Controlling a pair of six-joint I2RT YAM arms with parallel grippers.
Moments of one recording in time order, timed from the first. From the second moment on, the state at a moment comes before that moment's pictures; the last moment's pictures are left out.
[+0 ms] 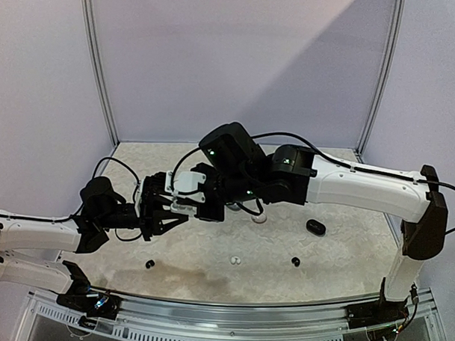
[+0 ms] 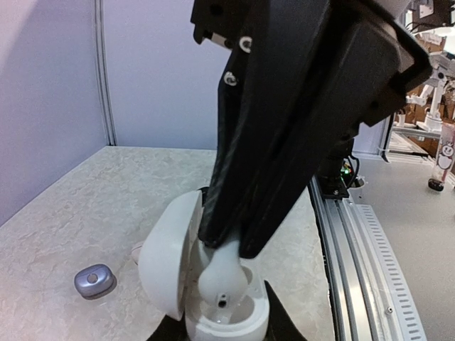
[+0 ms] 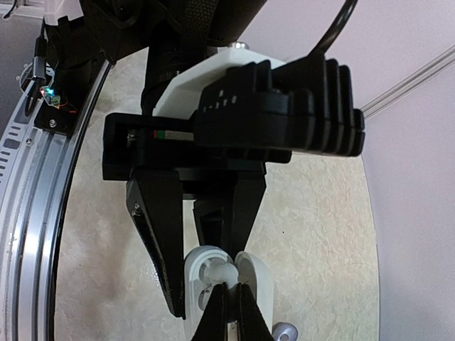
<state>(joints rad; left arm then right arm) -0.65 1.11 0.31 0.79 0.75 0.01 1.24 1.87 1.80 -0.54 0.02 -0.56</state>
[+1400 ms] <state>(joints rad) -0.65 1.11 0.30 0.78 0.71 0.03 1.24 1.93 1.87 -0.63 -0.01 -0.49</state>
